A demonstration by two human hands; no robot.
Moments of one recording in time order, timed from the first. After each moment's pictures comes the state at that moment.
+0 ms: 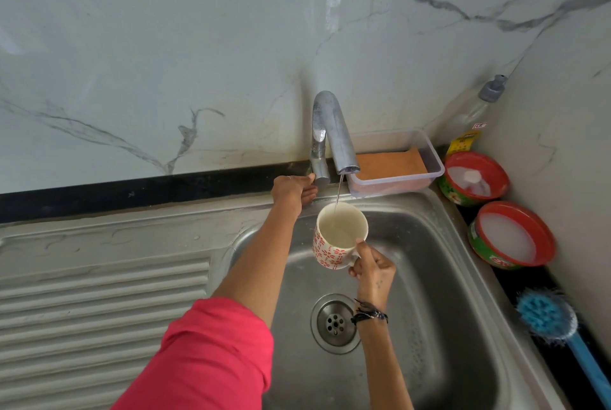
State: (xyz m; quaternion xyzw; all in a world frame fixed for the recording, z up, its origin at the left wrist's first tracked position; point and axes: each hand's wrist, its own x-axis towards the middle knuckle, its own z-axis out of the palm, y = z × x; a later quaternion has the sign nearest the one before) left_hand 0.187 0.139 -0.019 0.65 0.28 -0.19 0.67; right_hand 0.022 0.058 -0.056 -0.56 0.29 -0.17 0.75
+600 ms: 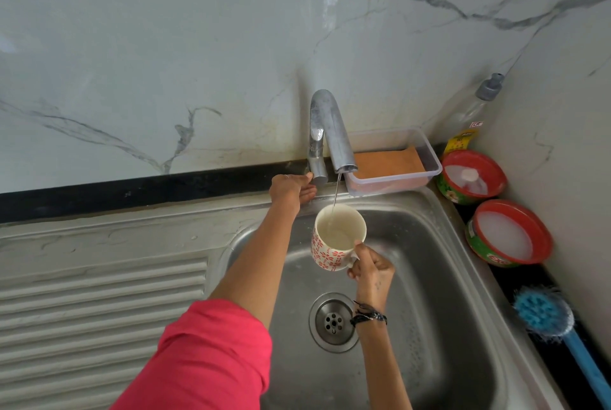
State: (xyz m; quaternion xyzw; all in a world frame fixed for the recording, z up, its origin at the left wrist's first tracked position) left_hand 0.186 0.138 -0.019 0.65 0.27 -0.19 0.69; right_hand 0.019 0.055 -0.063 -0.56 0.29 -0.18 0.75
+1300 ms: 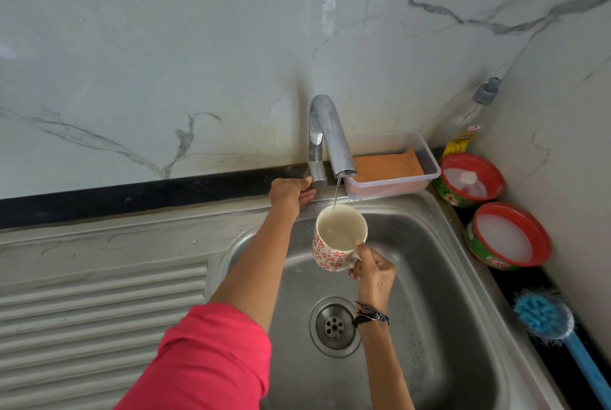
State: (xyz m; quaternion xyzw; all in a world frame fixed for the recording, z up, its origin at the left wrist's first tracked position) left_hand 0.187 0.139 -0.018 0.63 0.28 -0.19 0.70; right_hand 0.024 0.053 -0.061 -0.56 0.30 -0.18 0.75
